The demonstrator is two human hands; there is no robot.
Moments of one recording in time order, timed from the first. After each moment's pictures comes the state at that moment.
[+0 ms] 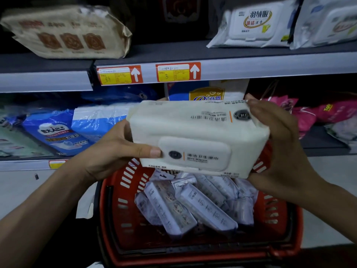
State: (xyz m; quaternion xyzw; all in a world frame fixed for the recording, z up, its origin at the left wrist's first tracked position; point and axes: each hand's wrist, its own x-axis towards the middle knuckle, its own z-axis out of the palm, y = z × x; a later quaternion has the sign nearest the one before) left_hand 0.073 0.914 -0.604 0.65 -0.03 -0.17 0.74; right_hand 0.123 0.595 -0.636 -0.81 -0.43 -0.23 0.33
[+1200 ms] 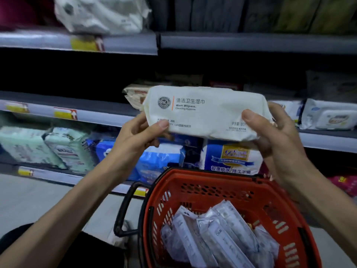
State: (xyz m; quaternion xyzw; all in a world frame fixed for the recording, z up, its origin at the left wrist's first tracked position) left_hand 0.007 0.967 -0.514 0.69 -0.02 0.17 0.71; right_hand 0.094 0.699 -0.491 -0.65 -0.20 0.01 0.74
